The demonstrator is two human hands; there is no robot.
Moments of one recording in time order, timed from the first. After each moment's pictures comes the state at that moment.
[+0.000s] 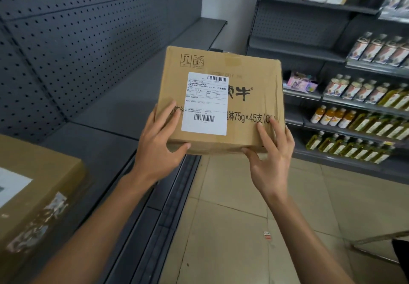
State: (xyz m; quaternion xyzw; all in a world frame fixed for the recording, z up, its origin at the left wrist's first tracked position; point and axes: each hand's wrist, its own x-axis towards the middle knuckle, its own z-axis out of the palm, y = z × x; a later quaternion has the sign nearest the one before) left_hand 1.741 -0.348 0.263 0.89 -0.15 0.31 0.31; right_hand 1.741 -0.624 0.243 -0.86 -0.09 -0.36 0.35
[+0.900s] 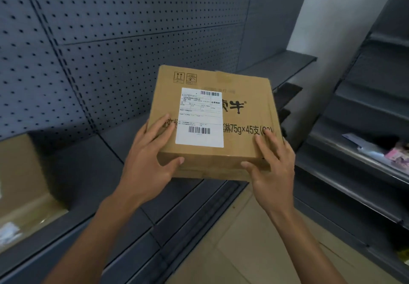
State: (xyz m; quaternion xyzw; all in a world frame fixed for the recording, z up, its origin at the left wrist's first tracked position) left_hand 1.841 -0.365 0.304 0.90 0.15 0.30 0.28; right_hand 1.988 -0.604 0.271 -0.81 -0.30 -0.22 0.45
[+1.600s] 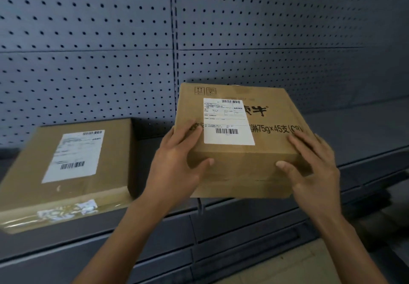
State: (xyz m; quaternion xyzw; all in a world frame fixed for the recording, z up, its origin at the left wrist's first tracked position) left_hand 1.812 -0.289 0.318 0.85 0.36 0.33 0.21; right_hand 2.064 -0.438 0.300 -0.73 -0.51 -0.09 0.45
